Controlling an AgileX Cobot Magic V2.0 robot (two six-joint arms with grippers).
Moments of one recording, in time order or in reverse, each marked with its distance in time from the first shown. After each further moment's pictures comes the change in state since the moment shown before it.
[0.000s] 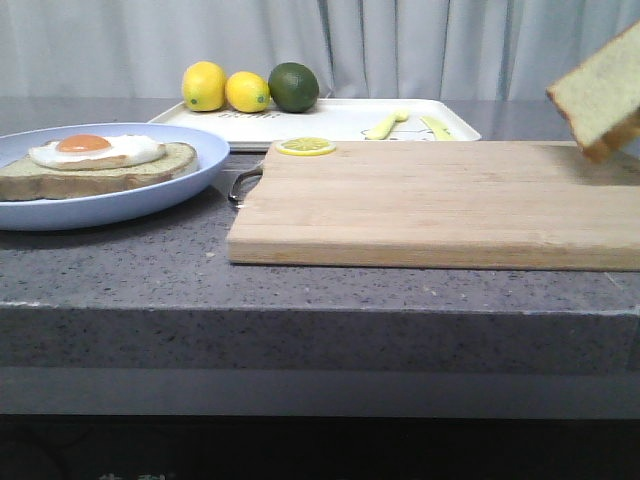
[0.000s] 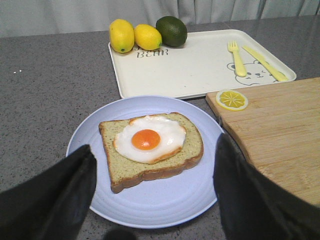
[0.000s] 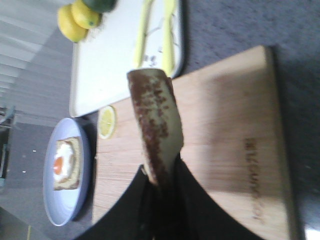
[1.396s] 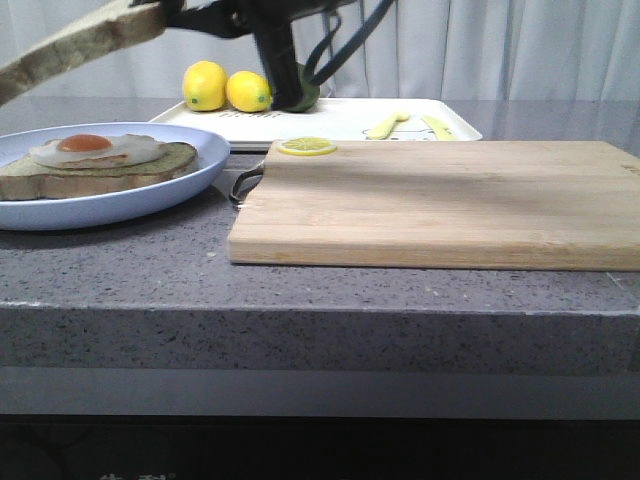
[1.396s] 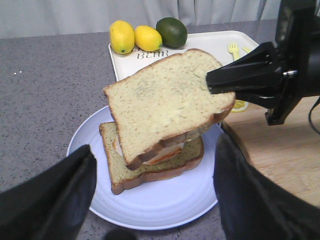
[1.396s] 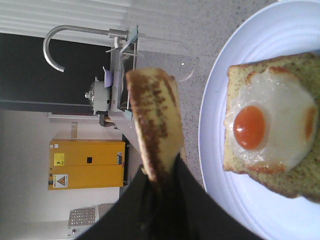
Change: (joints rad) left arm -0.002 0.000 0.000 0.000 -0.002 0.000; right arm 1.092 0.385 -0.234 0.648 -0.584 0.039
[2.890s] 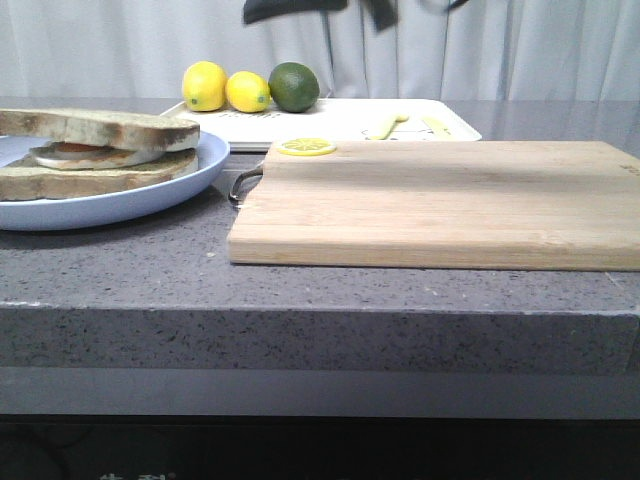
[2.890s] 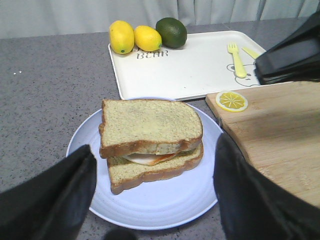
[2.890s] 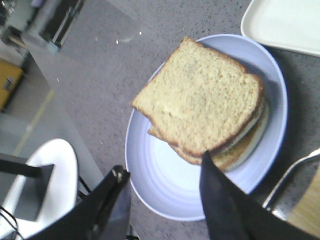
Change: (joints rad) left arm 0.000 0.000 0.000 0.000 -0.002 0.000; right arm -0.122 -0.162 -0.098 -0.719 0.181 0.053
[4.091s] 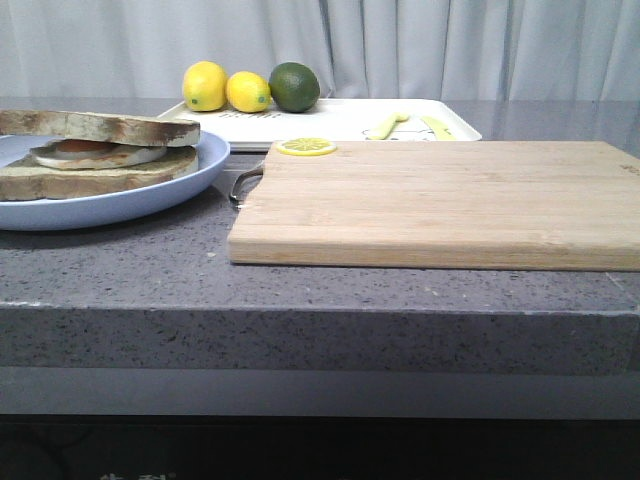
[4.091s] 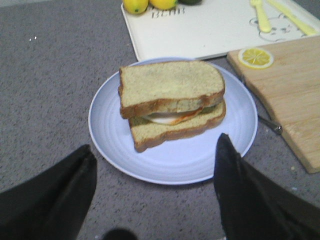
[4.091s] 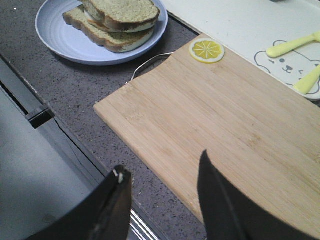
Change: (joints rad) left arm 0.000 0.050 -0.084 0.082 0.248 0.000; right arm 0.000 -0.911 0.609 -0.704 -0.055 0.055
